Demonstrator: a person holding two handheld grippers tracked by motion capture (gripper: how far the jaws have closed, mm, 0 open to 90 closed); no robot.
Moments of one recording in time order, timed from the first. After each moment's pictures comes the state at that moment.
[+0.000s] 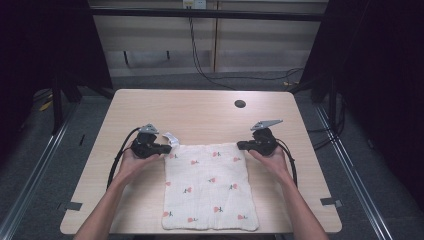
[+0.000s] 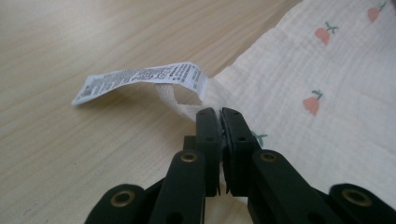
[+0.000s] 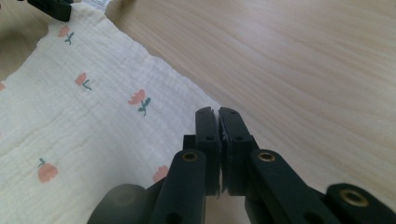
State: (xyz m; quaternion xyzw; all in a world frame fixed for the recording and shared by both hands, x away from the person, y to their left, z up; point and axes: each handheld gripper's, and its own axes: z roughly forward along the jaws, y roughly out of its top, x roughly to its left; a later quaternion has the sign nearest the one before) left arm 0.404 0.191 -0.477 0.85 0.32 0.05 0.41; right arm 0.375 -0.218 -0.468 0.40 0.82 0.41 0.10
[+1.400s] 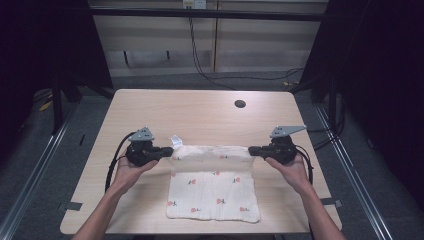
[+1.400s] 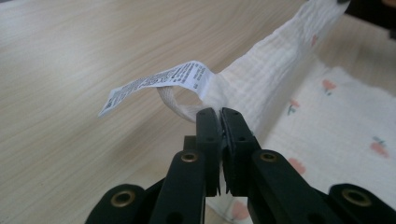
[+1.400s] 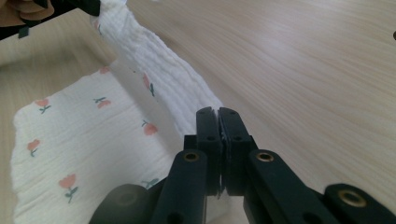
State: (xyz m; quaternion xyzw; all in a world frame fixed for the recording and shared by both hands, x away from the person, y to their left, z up) left arm 0.355 0.191 -0.441 0.84 0.27 0.06 0.47; right arm 0.322 -0.251 -0.433 0.35 0.82 0.46 0.09
